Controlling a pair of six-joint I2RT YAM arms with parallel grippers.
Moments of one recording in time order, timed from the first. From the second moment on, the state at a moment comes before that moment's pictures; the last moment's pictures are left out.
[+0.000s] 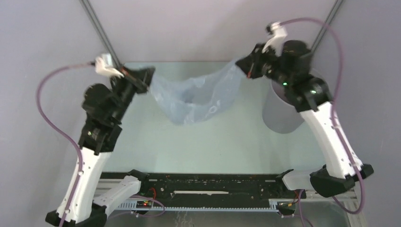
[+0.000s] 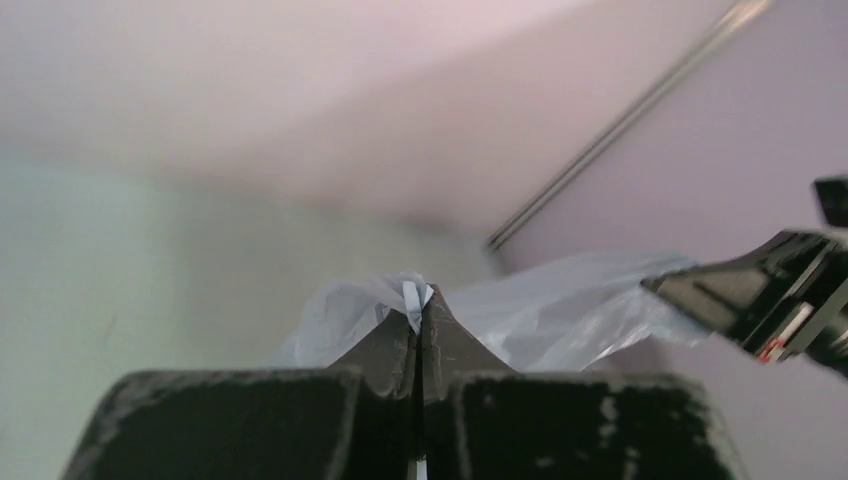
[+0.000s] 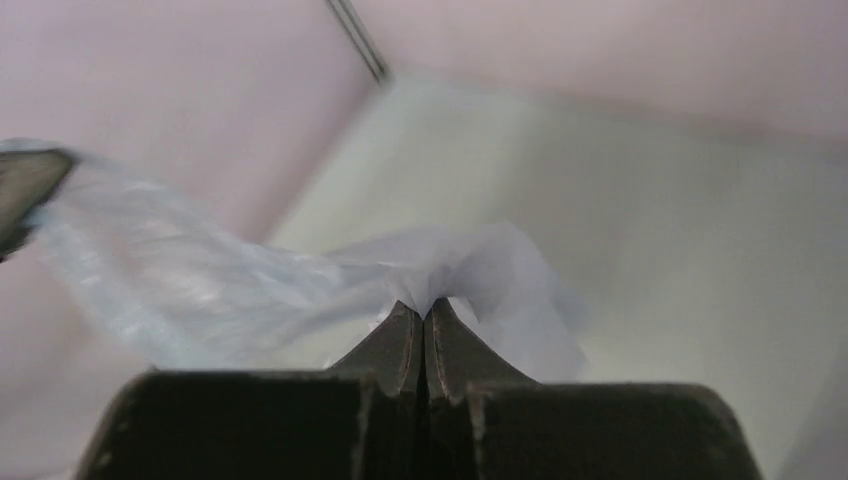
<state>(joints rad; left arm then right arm) -0.34 0.78 1.15 -0.37 -0.05 -0.61 0.50 1.33 1.67 -0.67 -0.16 0.35</state>
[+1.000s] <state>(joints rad) -0.35 0.59 0.90 -0.33 -0.02 -0.65 0.55 1.17 1.30 -0.67 -0.30 0.51</state>
